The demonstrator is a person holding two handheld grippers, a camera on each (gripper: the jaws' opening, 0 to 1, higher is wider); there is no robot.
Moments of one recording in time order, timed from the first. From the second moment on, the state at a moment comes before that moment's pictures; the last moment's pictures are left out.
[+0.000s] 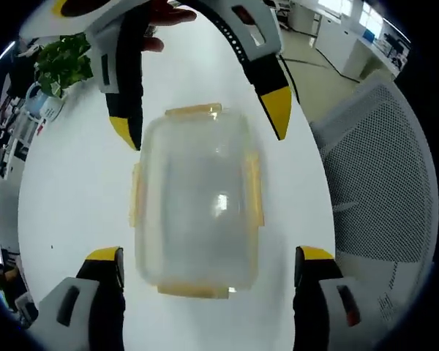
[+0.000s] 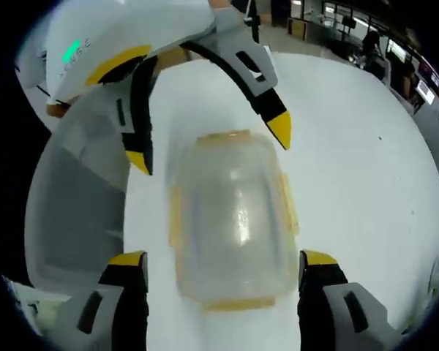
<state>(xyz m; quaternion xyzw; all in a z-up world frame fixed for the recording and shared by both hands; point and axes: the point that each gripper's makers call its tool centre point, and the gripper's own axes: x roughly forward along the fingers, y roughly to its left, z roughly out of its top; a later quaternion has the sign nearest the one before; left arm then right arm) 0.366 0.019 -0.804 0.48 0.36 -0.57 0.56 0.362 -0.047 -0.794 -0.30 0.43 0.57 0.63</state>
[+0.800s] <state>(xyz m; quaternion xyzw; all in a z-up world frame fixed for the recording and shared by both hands) 0.374 0.020 -0.831 0.50 0.36 -0.57 0.54 0.371 -0.052 -0.818 -0.36 0.42 0.56 0.62</state>
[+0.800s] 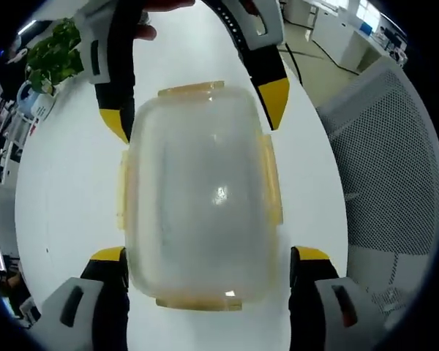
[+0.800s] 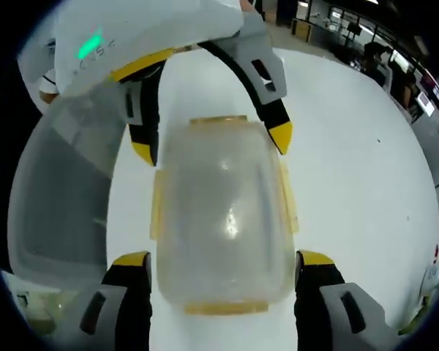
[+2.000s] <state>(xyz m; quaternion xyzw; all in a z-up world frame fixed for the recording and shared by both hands) 0.378 0.045 -0.832 0.50 0.39 -0.55 0.55 0.370 -0.028 -0.821 -0.36 0.42 0.57 0.61</state>
